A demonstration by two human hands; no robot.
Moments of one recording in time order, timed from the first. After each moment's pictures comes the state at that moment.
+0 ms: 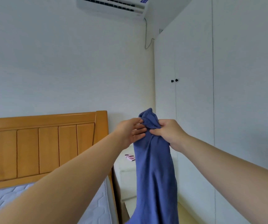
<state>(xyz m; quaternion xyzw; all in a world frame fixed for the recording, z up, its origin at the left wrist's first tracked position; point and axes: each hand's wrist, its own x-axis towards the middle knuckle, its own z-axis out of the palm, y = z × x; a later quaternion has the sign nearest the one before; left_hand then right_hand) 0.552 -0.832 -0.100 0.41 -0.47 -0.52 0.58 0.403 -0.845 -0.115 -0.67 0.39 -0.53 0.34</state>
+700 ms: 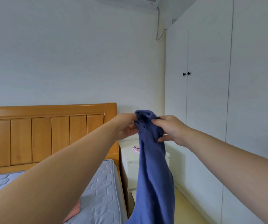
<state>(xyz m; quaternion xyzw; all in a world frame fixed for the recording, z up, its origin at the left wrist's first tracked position) 0.604 -0.824 -0.103 0.42 -0.51 -0.52 0.54 0.439 -0.843 -0.118 -0.68 0.41 -0.45 0.41</state>
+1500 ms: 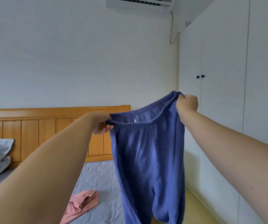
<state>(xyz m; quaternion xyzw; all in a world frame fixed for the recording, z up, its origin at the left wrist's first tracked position) 0.728 -0.782 -0.074 0.71 -0.41 -0.37 0.44 0.456 -0.847 -0.054 -0.51 0.48 -0.67 0.24</state>
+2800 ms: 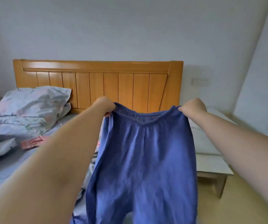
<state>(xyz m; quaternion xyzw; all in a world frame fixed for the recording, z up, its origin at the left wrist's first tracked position) 0.917 -0.755 -0.201 0.90 -0.38 -0.07 0.22 0.654 -0.895 -0.208 -0.72 0.59 -0.31 0.21</state>
